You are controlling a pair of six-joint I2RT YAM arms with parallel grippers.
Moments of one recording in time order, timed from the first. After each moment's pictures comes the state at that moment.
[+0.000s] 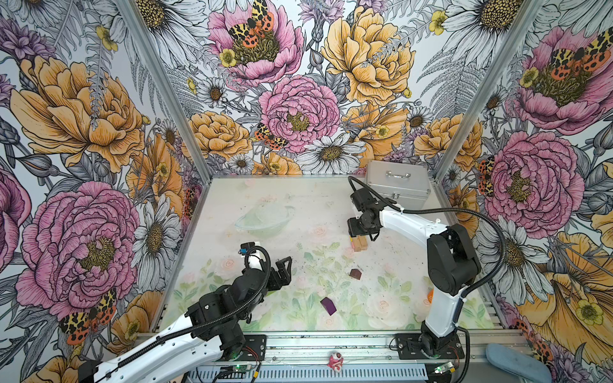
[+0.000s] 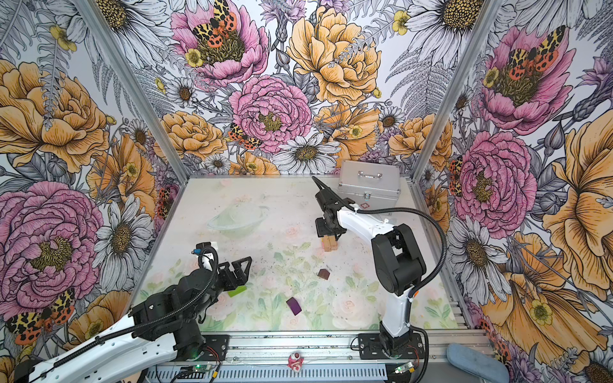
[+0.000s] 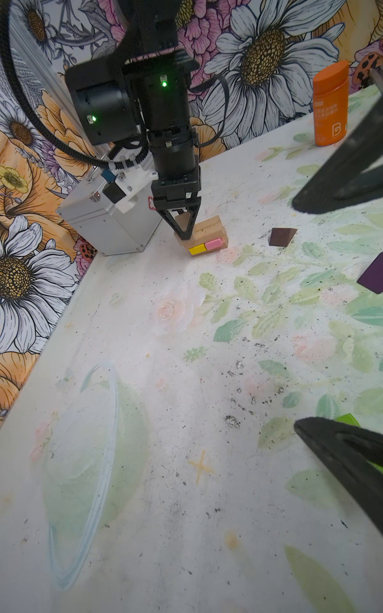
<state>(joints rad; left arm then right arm) -0.98 0.50 0.53 -0.55 -0.53 -0.89 0.45 1.88 1.41 -0.77 0.03 0.25</state>
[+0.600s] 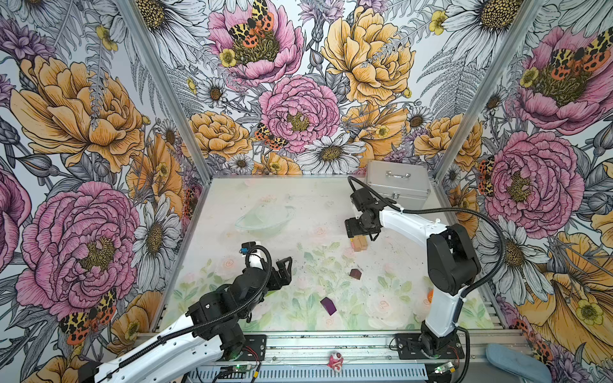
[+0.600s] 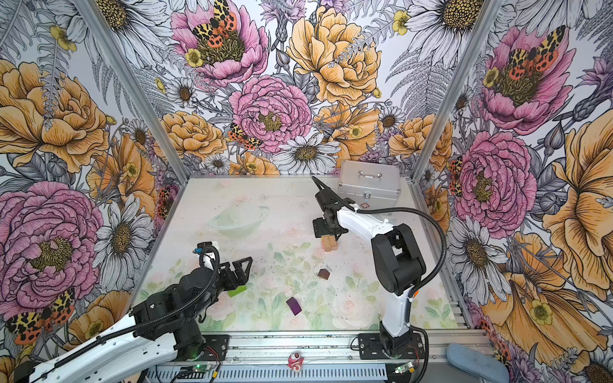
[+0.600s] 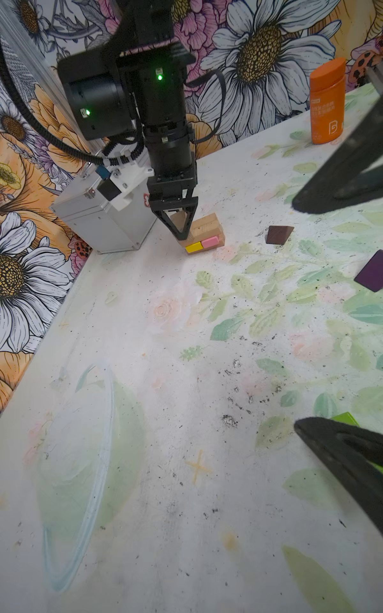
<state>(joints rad) -0.96 0.51 0.53 -0.54 -0.50 -0.88 0.45 1.88 1.41 -0.77 0.03 0.25</state>
